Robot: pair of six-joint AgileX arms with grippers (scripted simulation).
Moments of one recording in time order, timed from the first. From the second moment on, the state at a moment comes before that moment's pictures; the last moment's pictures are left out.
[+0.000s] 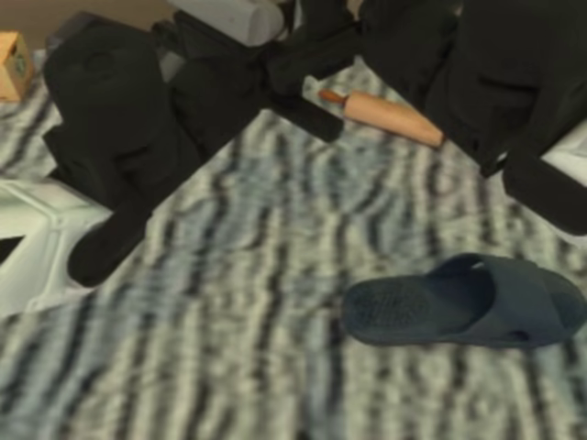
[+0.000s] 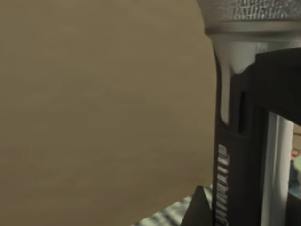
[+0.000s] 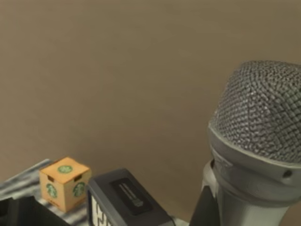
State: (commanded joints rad) left arm -0.63 1.52 0.80 0.80 0.15 0.00; right arm 0.74 1.55 1.07 0.43 0.15 0.00
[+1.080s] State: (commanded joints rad) left arm -0.63 1.52 0.80 0.80 0.15 0.00; right arm 0.73 1.57 1.09 0.44 0.15 0.00
